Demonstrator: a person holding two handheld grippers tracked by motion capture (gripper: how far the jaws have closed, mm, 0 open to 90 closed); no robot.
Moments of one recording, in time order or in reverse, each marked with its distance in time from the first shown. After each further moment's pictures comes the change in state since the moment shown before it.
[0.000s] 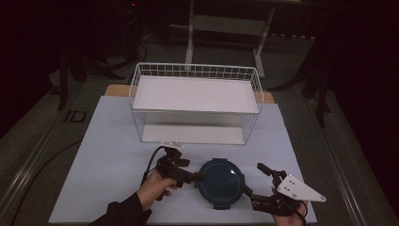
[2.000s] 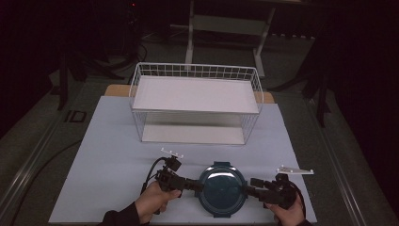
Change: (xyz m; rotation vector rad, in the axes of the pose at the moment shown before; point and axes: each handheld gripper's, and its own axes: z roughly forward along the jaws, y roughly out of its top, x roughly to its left) left arm -0.007 -0.025 0.003 0.115 -0.129 -0.162; right arm -0.051 -0.047 0.022 0.368 0.228 0.592
